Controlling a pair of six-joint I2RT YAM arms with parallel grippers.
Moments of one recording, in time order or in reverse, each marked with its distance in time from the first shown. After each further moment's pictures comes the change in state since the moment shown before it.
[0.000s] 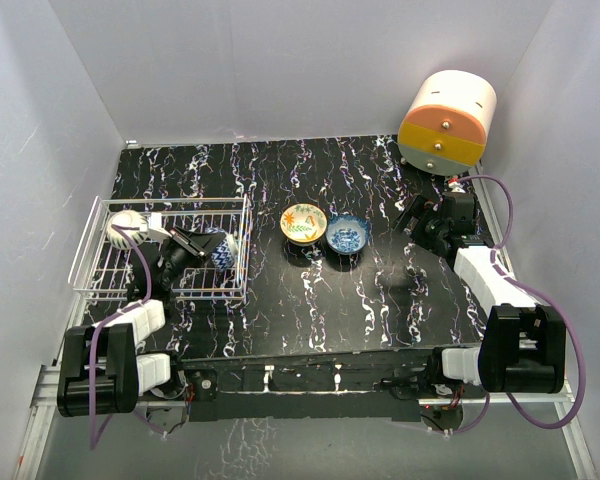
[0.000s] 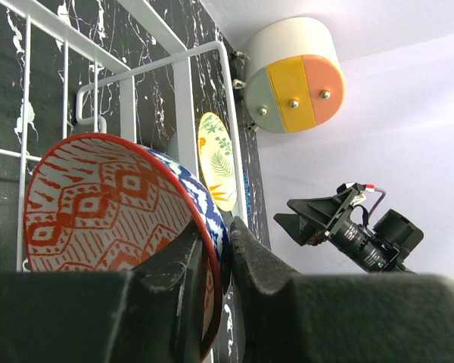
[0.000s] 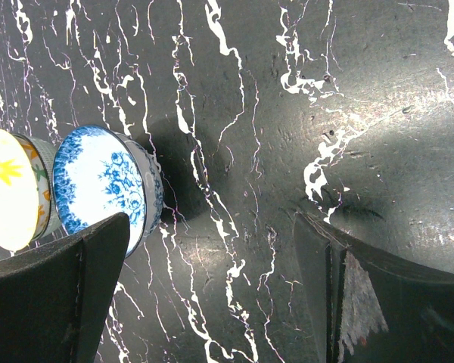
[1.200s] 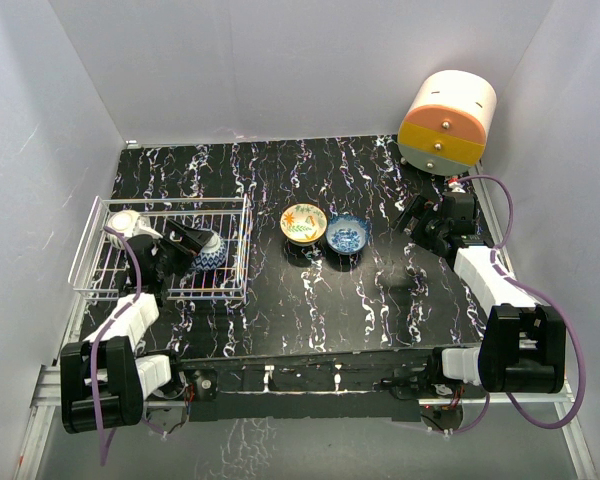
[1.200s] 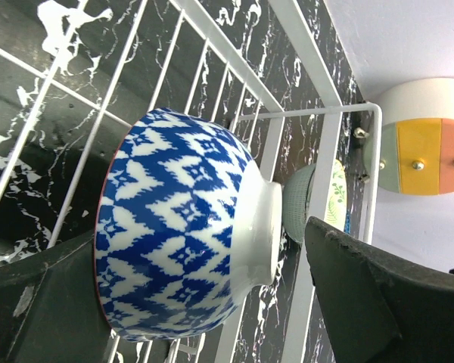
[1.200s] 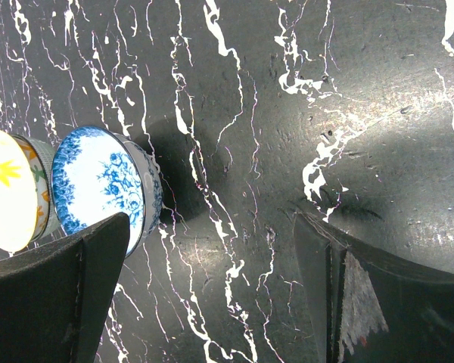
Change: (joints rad) left arm 0.062 -0.078 0.113 -0.504 -0.202 0.202; right arm 0.000 0.000 0.000 0.000 0.004 0.000
